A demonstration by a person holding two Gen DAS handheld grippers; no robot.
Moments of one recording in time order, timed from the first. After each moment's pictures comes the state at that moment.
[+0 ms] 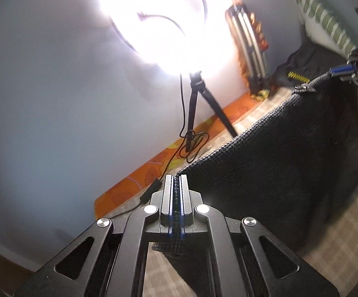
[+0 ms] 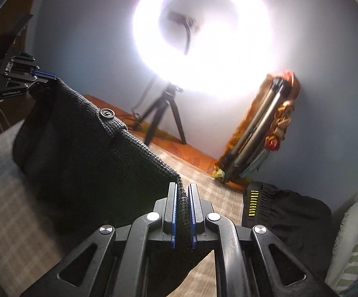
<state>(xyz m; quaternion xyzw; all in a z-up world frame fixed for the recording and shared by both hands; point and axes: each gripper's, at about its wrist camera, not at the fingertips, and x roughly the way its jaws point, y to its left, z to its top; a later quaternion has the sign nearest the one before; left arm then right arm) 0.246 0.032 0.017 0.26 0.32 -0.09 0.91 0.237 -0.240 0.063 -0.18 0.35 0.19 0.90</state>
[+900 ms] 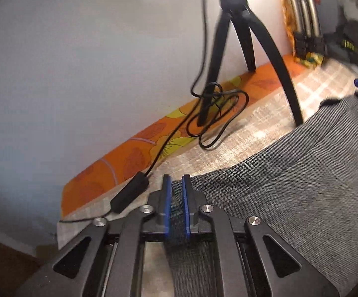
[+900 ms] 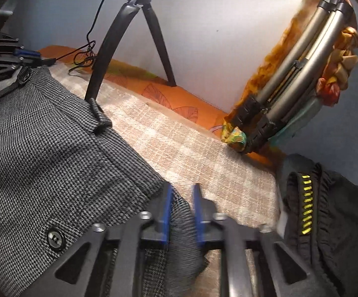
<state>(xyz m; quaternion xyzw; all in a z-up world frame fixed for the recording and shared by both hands) 0.352 0.057 -0.079 0.22 0.40 -0.05 0.89 0.347 -0.231 -0.068 -0.20 0.45 0.15 0.86</state>
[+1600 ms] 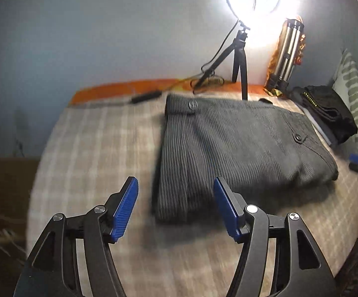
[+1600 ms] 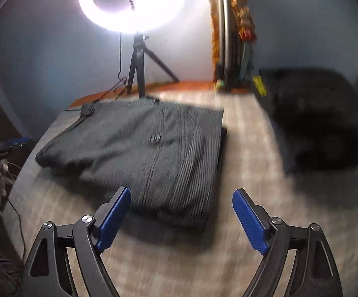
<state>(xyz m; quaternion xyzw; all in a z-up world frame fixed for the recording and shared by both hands) 0.156 0.135 -0.049 -0.03 0.42 -0.07 0.91 0.155 -0.294 -0.013 0.06 0.48 0.15 0.86</state>
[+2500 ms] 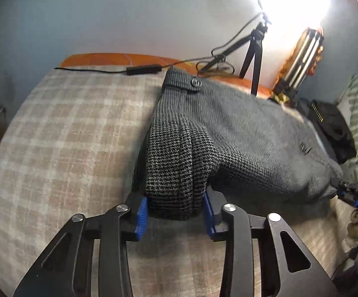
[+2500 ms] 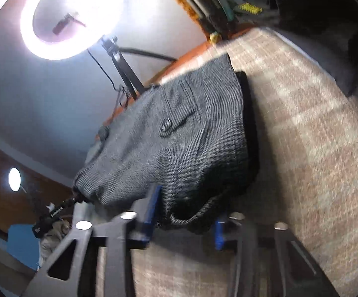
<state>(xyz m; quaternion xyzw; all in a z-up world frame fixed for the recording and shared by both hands) 0.191 0.130 -0.093 -0.12 0.43 -0.07 0.89 0.188 -0.296 -0.062 0.31 0.49 0.19 0.79</state>
